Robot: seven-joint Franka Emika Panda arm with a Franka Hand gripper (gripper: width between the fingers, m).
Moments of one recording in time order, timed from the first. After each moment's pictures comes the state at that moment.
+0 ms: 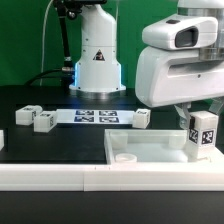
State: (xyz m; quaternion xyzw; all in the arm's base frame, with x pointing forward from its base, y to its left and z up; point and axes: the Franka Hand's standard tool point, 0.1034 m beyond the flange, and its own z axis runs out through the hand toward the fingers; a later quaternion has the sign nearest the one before) arm 0.619 0.116 0.079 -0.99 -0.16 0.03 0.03
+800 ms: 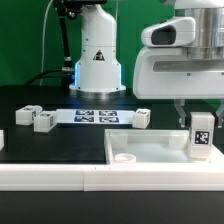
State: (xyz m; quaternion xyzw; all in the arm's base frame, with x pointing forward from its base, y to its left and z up) arm 0.618 0.120 0.078 -0.98 0.18 0.01 0.04
